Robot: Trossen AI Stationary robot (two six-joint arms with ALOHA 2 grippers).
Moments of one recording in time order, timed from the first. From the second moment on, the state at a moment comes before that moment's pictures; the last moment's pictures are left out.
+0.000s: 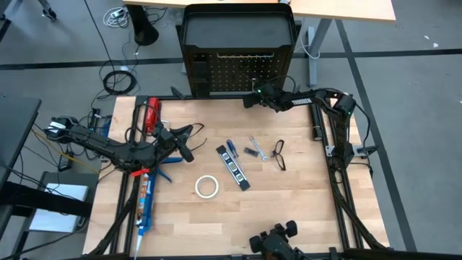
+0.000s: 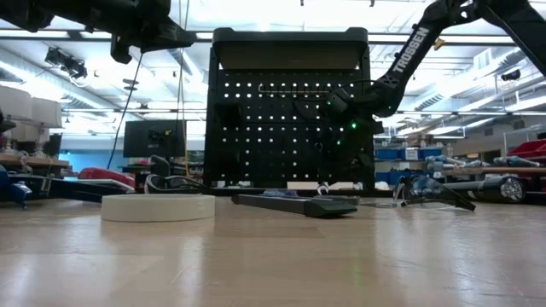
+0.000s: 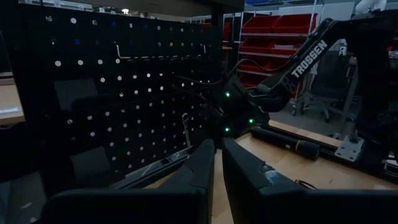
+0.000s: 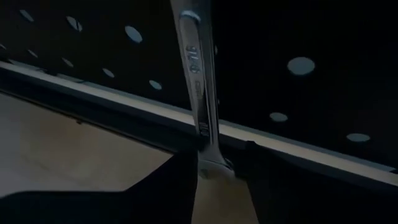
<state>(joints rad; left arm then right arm) -0.28 0.94 0.42 0.59 -1.05 -0.03 -0.70 1.98 1.09 0.15 0.29 0.45</state>
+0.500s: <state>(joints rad) -0.29 0.93 0.42 0.59 -1.04 -0.03 -0.69 2.04 1.18 0.08 0.31 0.47</state>
